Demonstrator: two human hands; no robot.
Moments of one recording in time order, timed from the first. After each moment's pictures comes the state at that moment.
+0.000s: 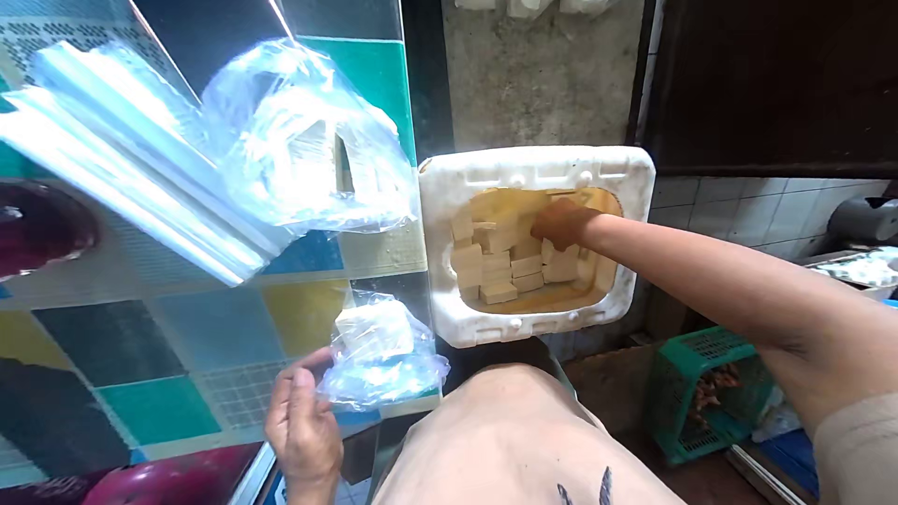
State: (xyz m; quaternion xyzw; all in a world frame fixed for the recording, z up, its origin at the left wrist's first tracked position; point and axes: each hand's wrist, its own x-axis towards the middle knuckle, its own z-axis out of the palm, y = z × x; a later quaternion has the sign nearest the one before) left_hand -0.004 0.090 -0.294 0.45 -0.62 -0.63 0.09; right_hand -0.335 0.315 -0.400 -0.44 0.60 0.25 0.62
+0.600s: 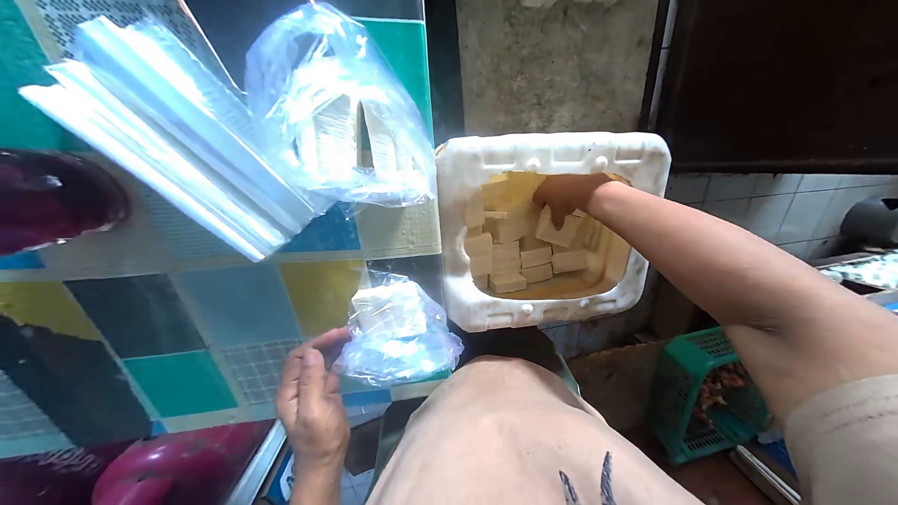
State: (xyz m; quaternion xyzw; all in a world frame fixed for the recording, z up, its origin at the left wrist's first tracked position) left_hand 0.004 0.084 -0.293 0.45 -0.62 -0.64 0.08; right_hand -0.355 0.291 -0.413 -0.36 0.65 0.20 0.64
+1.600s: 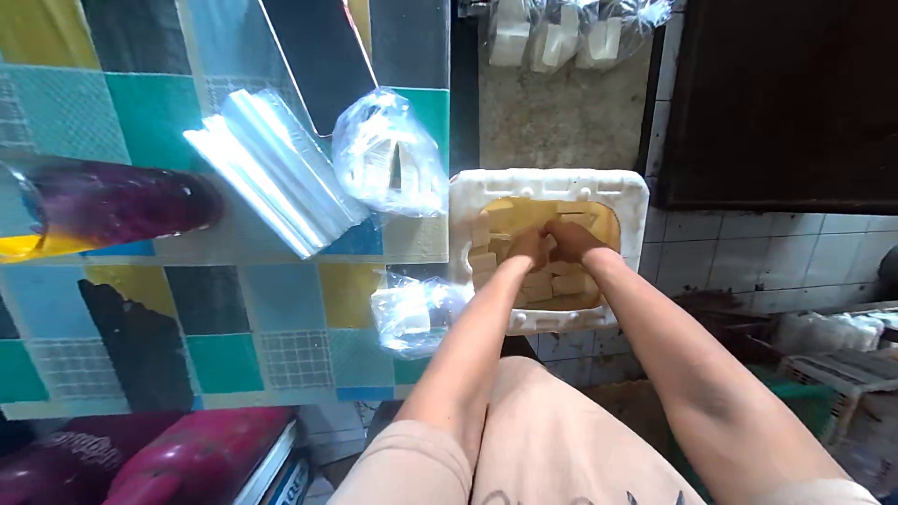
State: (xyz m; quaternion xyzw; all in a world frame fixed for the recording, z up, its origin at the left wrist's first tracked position) left_hand -0.251 0.223 -0.395 0.15 -0.71 -0.50 -0.48; right_hand -0.317 0.346 -0.414 -0.18 0.80 0.00 0.57
